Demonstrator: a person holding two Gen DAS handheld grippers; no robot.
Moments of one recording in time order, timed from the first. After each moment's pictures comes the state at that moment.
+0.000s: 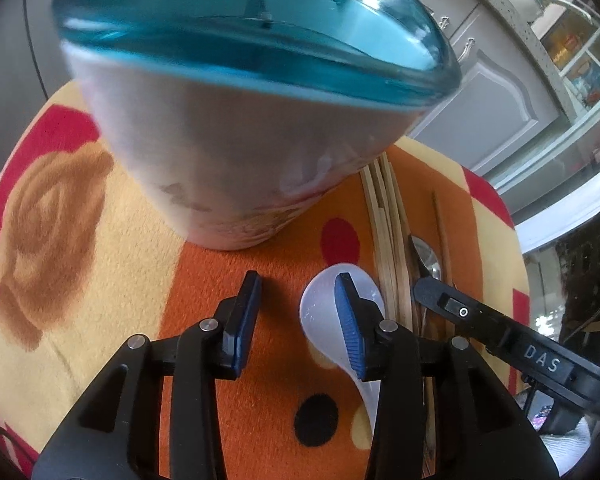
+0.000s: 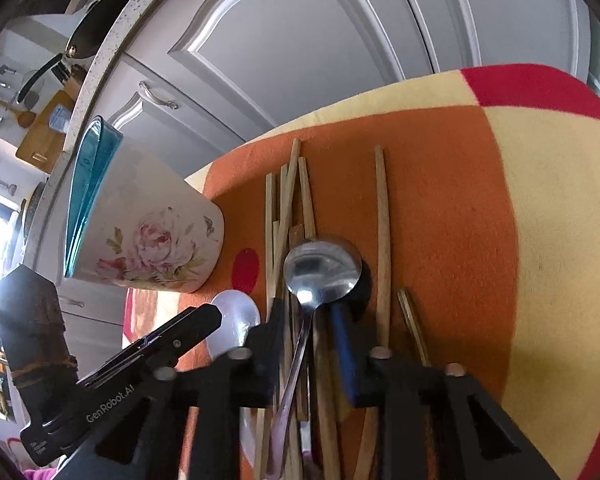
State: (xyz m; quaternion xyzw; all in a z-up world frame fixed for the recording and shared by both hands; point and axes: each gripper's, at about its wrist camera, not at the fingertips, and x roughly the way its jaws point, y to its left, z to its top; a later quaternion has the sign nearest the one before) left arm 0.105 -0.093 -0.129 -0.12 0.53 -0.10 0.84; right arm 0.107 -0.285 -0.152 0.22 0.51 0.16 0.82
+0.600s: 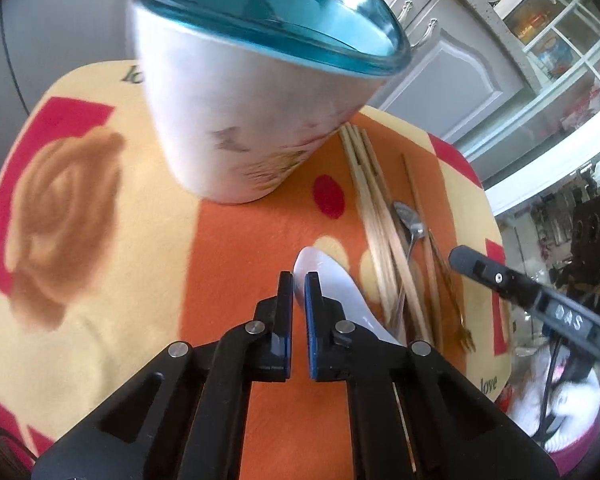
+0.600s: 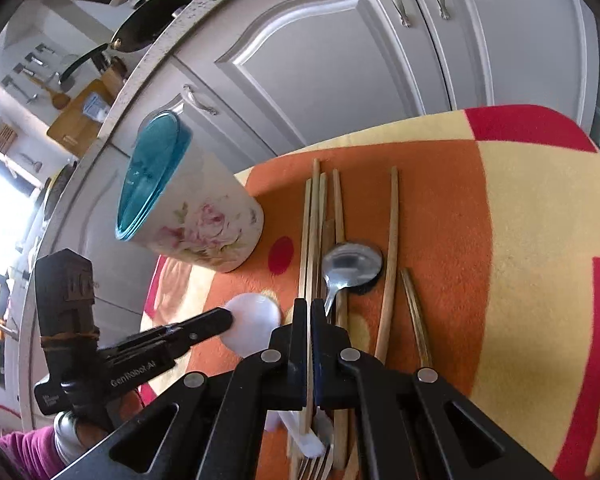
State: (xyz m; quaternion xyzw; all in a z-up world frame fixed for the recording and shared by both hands) left arm 0.077 -0.063 -0.115 -0.12 0.55 -0.17 0.81; right arm 0.064 -0.291 -0.118 0.19 0.47 0.19 0.84
